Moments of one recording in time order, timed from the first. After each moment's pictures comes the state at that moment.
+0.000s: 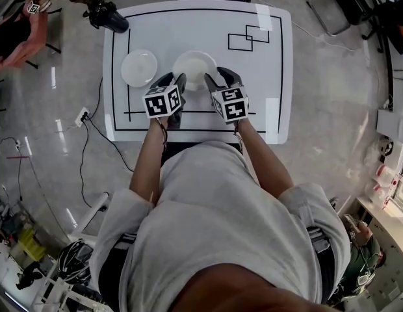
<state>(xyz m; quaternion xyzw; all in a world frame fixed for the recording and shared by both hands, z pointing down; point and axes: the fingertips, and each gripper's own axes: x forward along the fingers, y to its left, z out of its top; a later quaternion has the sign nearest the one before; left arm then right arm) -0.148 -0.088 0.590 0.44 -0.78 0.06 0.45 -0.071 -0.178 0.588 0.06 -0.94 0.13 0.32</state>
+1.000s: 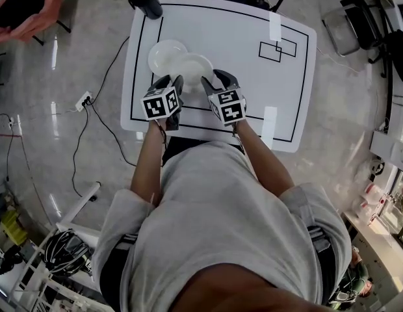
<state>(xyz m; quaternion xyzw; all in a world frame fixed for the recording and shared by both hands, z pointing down) -0.214 0.031 0.593 0.38 -0.80 0.02 0.45 -0.148 -0.067 0.586 -0.02 -0.94 0.09 0.34</state>
